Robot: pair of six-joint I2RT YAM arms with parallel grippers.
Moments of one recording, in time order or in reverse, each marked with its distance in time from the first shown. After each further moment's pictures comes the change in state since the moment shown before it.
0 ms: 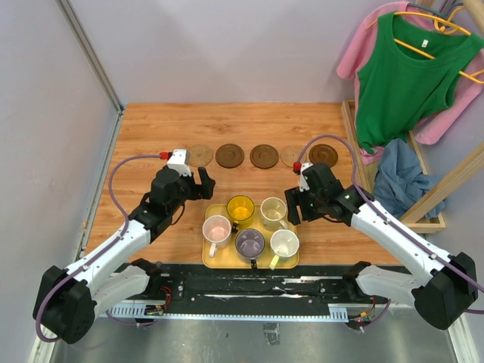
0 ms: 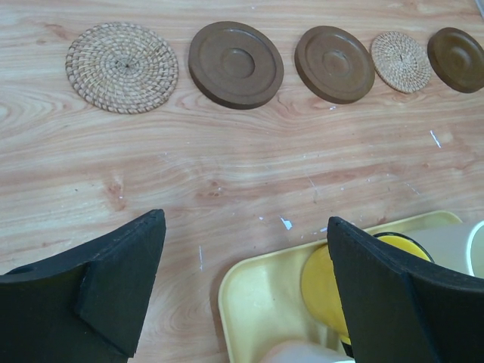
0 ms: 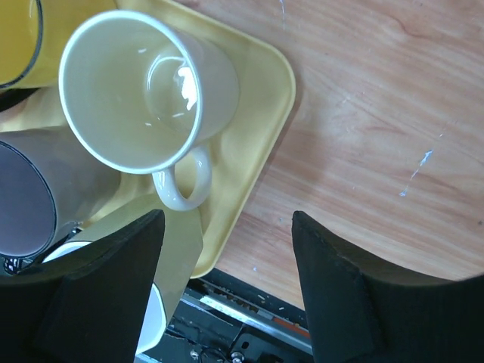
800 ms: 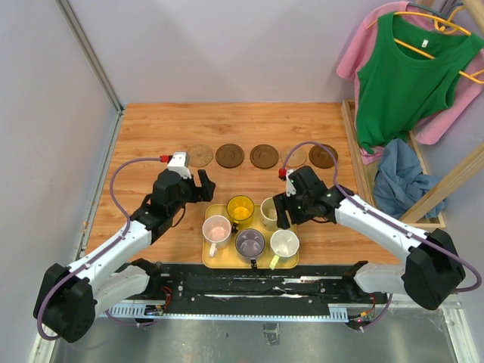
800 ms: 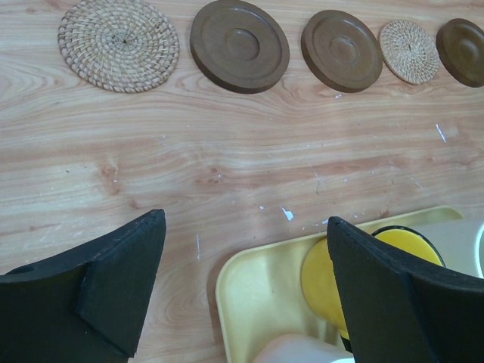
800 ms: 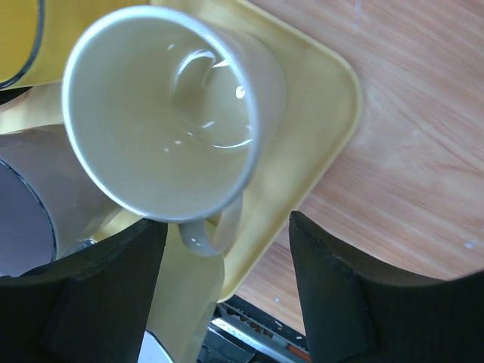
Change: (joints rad) left arm 0.000 0.011 -0.029 0.011 -0.001 -0.044; right arm 0.036 0.137 -0.058 0.127 -0.098 -0.006
